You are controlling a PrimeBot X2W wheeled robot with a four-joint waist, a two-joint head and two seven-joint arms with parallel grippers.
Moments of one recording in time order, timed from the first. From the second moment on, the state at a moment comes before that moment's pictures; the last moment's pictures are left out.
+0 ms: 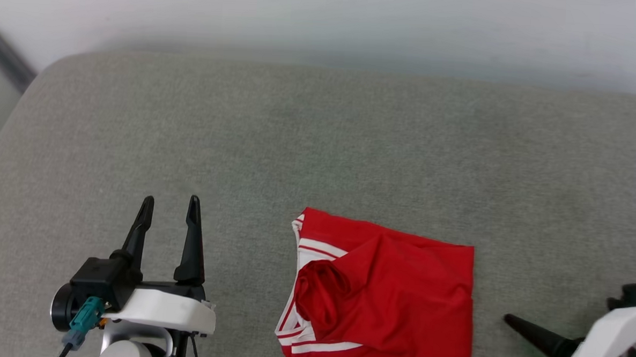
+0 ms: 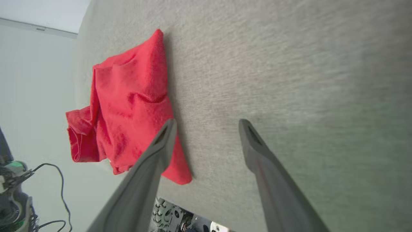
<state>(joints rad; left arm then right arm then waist) -0.08 0.27 -0.27 -0.02 -0.45 0.19 -0.26 -0.03 -0.14 -0.27 0.12 0.84 0.13 0.90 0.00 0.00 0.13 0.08</state>
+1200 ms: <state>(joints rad) -0.05 0.23 -0.22 0.02 -0.40 0.12 -0.26 -0.21 -0.38 0.19 0.17 0.57 0.13 0.74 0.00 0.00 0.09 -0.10</state>
